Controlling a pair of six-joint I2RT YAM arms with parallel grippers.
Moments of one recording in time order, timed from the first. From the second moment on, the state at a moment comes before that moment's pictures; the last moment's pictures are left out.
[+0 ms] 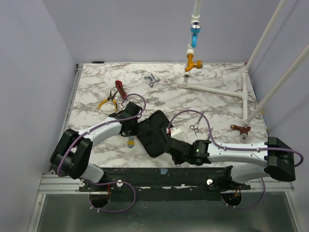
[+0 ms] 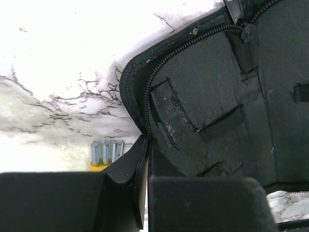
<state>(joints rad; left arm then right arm) -0.54 1.47 0.80 -0.46 -0.06 -0.68 1.28 1.30 0.76 -0.56 0.38 0.71</state>
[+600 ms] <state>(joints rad) -0.66 1.33 0.82 -0.57 -0.24 -0.64 1.20 1.49 0.92 -0.67 0.30 0.65</state>
